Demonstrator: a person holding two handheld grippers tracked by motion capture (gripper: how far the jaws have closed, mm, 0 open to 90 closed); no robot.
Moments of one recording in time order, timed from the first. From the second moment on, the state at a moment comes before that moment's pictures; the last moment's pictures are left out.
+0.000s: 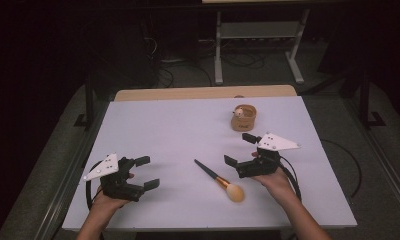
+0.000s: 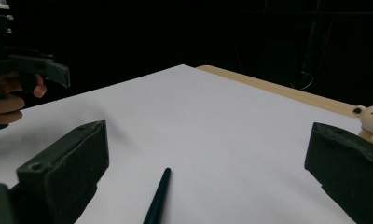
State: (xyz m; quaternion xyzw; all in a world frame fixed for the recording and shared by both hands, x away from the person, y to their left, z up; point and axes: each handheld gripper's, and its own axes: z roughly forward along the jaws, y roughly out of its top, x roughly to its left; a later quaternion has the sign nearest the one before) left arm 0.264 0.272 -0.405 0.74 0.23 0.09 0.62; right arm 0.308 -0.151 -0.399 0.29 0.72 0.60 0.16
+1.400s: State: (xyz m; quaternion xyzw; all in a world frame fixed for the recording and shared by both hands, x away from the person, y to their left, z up) left arm 0.264 0.273 -0.404 0.74 0.23 0.09 0.62; right arm 0.332 -0.108 -0.393 0.27 0.72 0.62 0.15
